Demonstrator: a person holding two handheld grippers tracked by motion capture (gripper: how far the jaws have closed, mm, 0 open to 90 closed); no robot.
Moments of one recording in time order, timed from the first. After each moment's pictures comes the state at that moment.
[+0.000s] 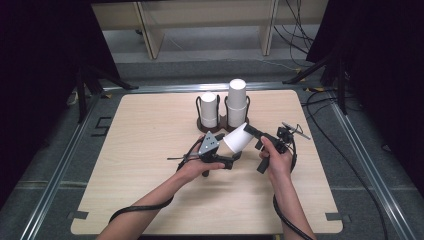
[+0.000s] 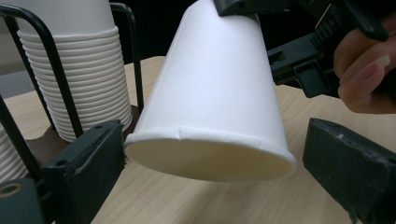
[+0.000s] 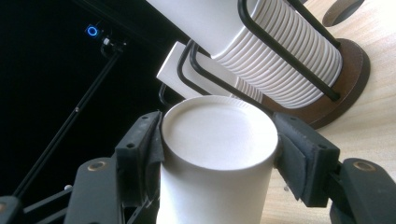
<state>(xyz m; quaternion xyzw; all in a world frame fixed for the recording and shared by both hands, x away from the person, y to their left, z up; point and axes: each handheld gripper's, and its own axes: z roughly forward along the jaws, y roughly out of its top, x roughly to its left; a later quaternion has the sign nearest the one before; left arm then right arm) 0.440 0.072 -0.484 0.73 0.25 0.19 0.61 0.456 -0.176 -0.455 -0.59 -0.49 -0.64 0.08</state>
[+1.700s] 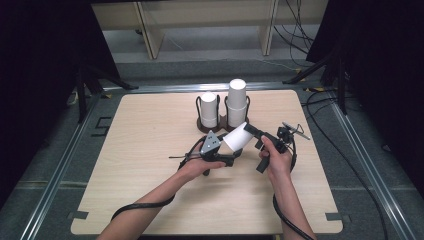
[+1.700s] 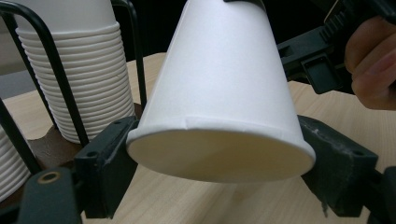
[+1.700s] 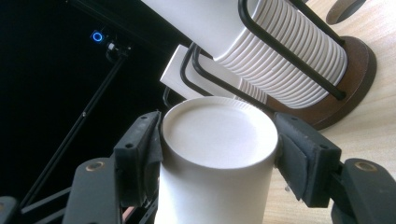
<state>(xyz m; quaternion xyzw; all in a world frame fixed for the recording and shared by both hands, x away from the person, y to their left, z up) 0.445 0.068 -0.486 0.73 0.25 0.19 0.60 0.457 -0.176 -0.455 -0.60 -0.47 -0.64 0.11</state>
